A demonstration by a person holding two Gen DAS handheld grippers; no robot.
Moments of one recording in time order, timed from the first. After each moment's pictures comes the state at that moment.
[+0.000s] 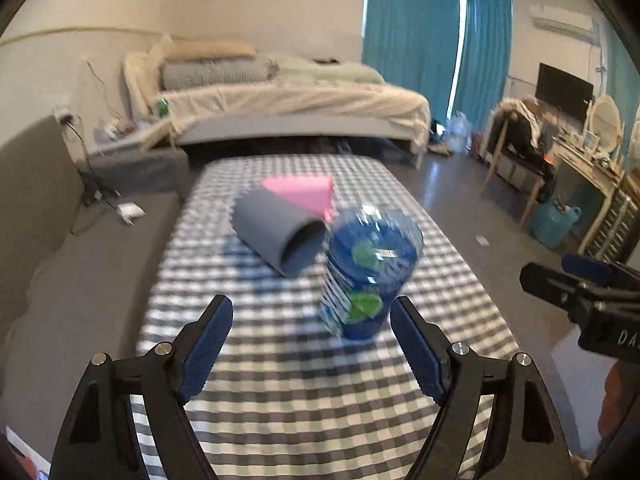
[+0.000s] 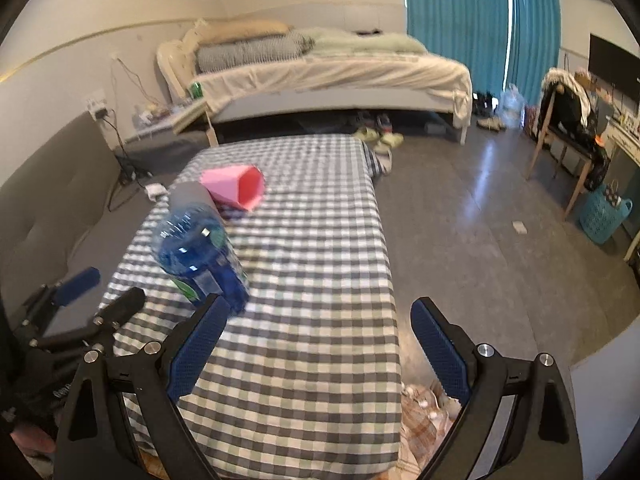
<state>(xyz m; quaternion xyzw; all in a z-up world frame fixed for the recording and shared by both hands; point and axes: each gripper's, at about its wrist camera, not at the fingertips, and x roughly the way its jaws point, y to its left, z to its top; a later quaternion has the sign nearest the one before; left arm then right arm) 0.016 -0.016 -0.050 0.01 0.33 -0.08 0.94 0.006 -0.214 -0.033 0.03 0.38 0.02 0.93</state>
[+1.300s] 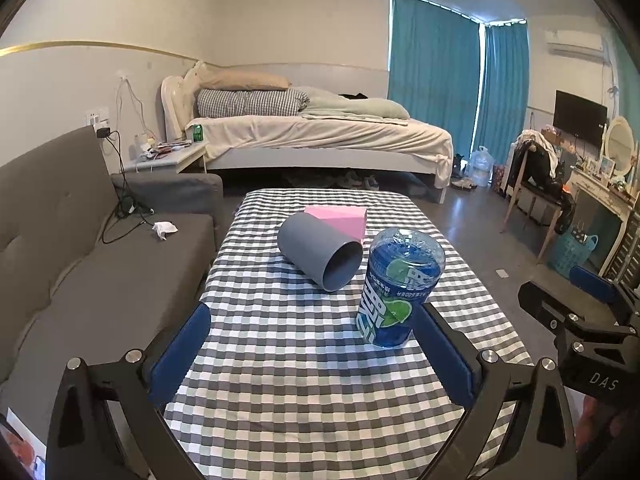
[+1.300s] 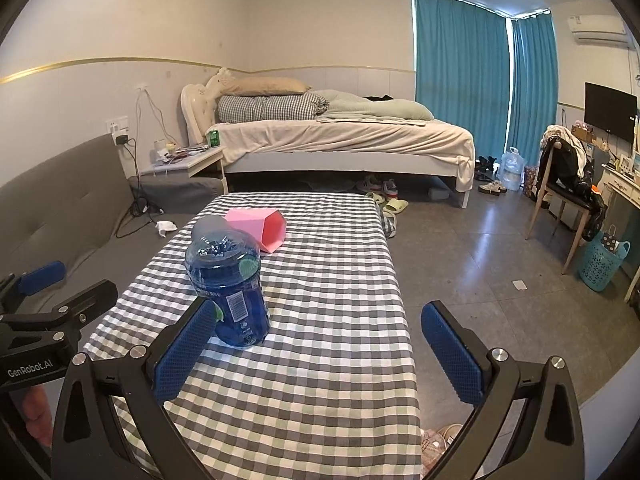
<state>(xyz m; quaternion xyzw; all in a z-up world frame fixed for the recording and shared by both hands) -0.015 0.009 -0.045 -0.01 0.28 -0.04 0.96 -0.023 -0.188 -0.044 0.00 0.27 0.03 0.96</state>
